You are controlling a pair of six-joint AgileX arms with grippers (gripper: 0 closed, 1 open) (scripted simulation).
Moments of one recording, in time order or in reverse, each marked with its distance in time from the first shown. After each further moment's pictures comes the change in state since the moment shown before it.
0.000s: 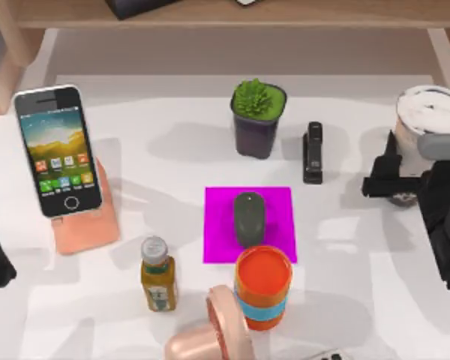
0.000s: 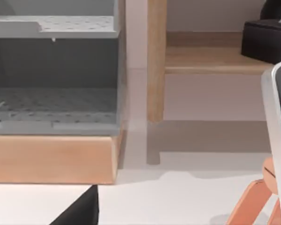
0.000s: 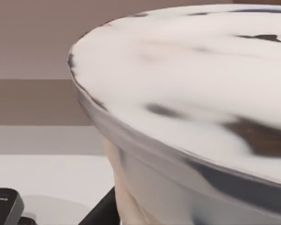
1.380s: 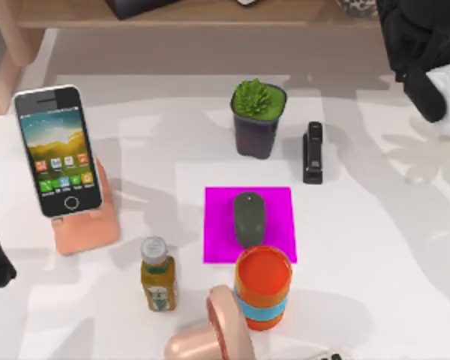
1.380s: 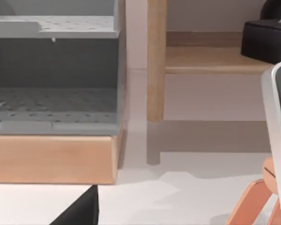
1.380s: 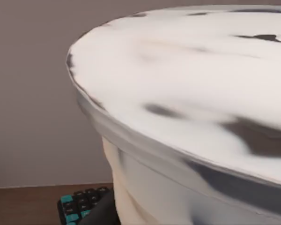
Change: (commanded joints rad) left arm 0.000 0.000 0.000 0.000 0.000 0.000; right arm -0.007 -0.052 0.827 -0.679 -0.013 -0.004
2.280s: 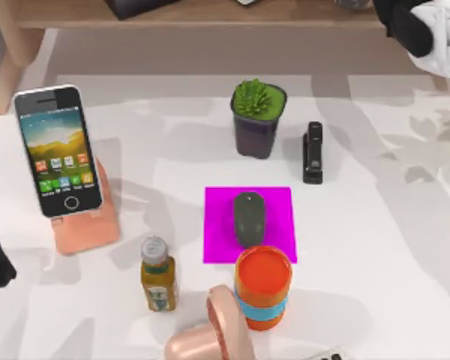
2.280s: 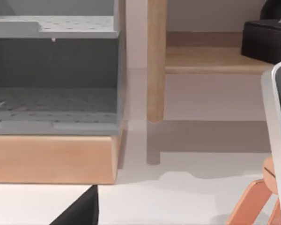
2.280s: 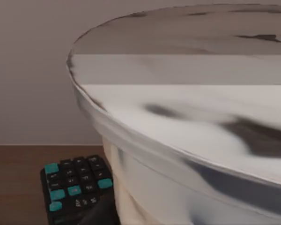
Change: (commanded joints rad) left arm 0.000 0.000 0.000 0.000 0.000 0.000; right arm -0.020 0.115 0.312 -0.389 -0.020 0.002
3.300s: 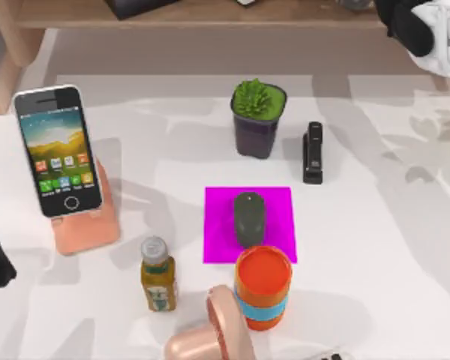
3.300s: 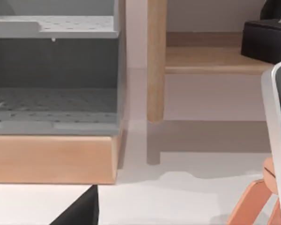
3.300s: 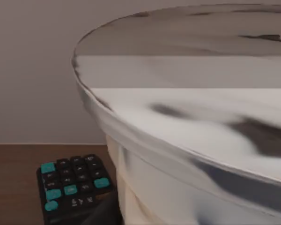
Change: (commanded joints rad) left arm 0.000 0.000 0.000 0.000 0.000 0.000; right arm -0.006 0.005 0.004 -0.002 0.000 -0.002
